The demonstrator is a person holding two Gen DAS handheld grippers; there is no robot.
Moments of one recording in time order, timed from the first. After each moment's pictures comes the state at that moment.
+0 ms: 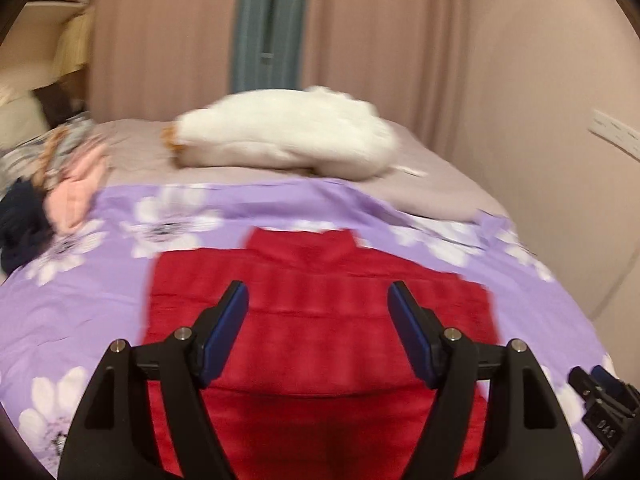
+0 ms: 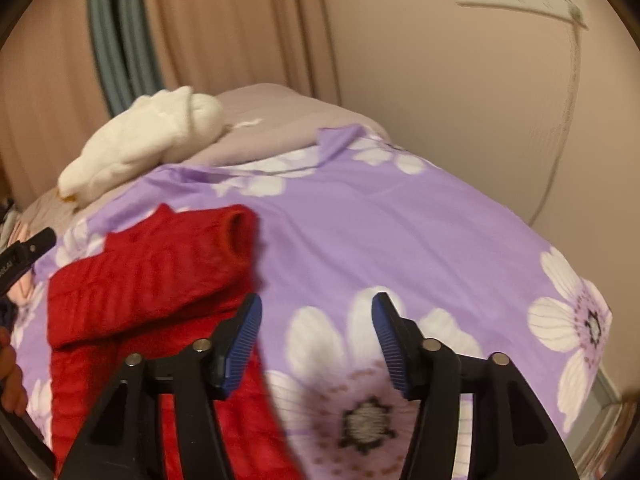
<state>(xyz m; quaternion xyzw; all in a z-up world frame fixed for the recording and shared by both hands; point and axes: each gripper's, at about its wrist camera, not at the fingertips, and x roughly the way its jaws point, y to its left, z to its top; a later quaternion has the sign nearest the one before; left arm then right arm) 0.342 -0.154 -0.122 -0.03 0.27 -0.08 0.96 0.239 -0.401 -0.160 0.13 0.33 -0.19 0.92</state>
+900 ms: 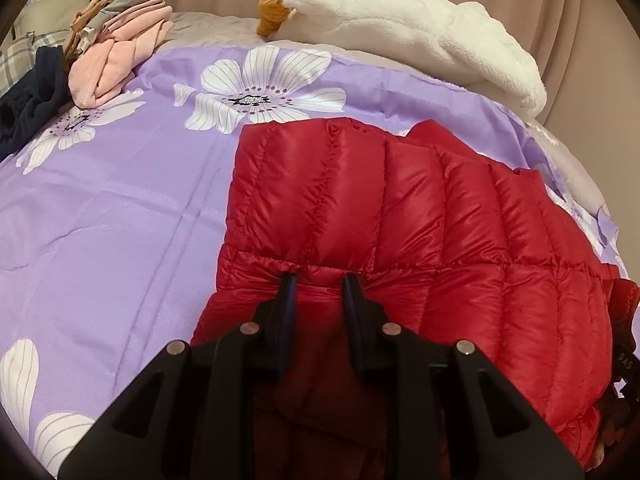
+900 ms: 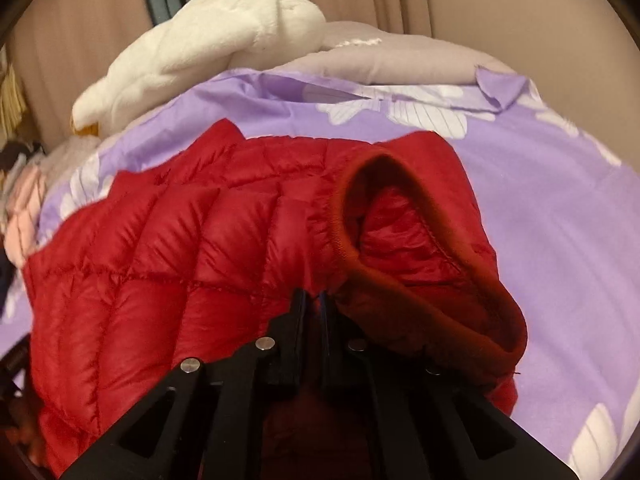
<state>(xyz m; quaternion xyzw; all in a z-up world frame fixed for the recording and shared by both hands) 0.458 -0.050 -0.278 -0.10 0.39 0.01 0.92 0.410 -0.345 -0.283 0.14 0.38 -0.07 0.91</state>
